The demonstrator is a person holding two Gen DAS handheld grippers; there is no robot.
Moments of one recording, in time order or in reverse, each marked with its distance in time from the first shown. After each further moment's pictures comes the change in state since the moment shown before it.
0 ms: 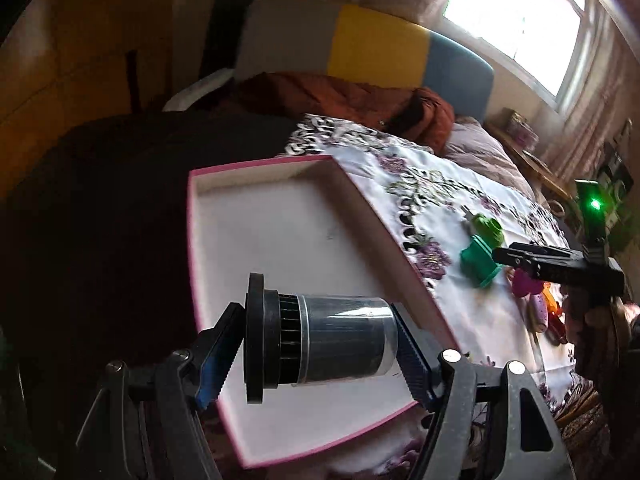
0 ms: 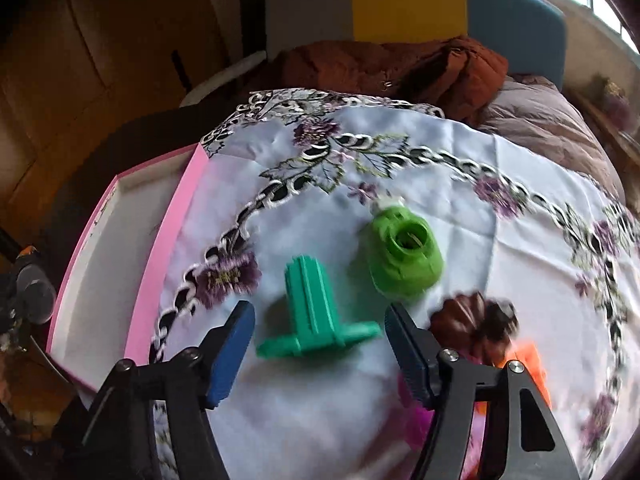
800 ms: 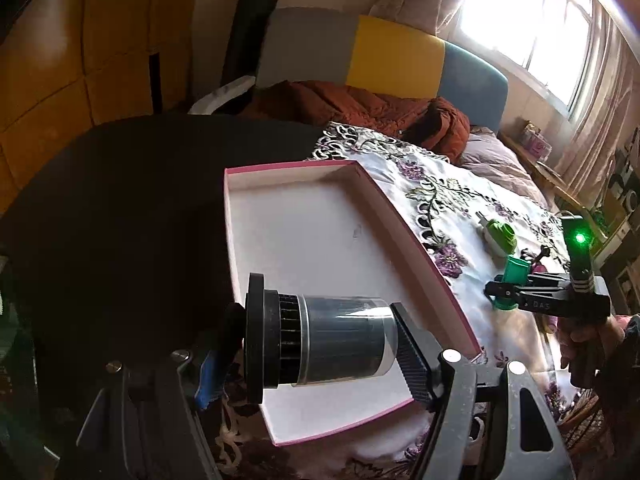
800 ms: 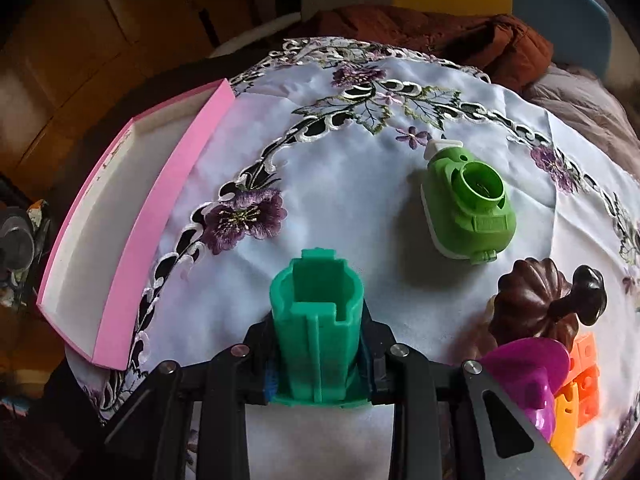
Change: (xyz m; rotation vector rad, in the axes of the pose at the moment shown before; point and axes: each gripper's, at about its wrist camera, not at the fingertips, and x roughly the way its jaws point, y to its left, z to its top) left arm -0.015 0.009 -0.008 -0.013 -0.036 0.060; right arm 0.033 0.016 -0.025 -0.096 0.103 0.072
